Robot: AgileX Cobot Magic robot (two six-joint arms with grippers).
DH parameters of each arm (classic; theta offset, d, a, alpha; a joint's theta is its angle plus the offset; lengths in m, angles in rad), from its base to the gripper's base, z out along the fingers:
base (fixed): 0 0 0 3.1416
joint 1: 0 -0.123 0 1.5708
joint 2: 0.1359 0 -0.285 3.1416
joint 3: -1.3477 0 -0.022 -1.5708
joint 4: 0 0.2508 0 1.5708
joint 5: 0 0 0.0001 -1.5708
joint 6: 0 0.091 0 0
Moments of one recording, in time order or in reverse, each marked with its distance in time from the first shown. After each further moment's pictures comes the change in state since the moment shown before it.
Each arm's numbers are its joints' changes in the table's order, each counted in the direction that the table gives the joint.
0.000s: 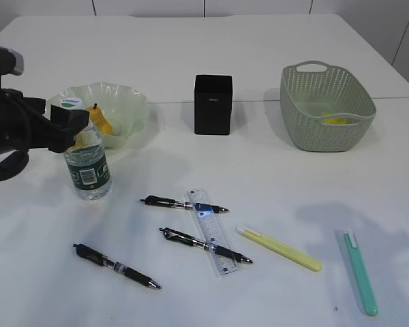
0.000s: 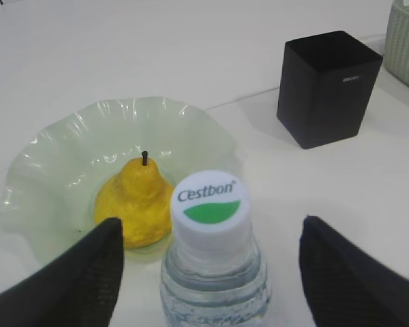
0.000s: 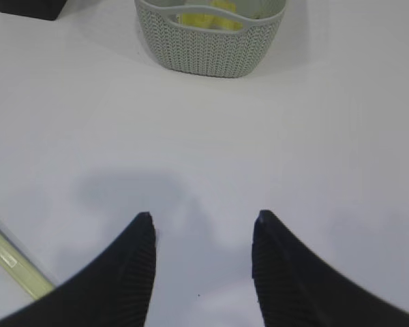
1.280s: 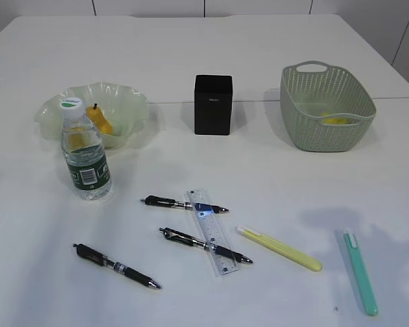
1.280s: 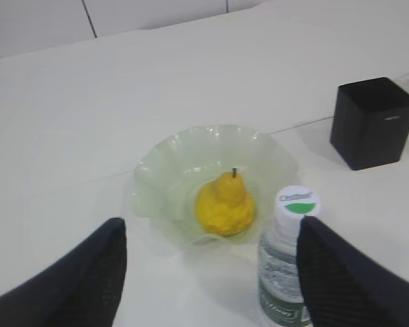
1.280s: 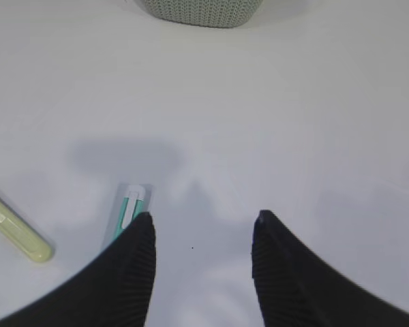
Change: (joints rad) left arm -0.103 -0.476 -0.007 0.027 -0.427 0.000; right arm 0.000 0.000 0.000 0.000 -0.104 0.000
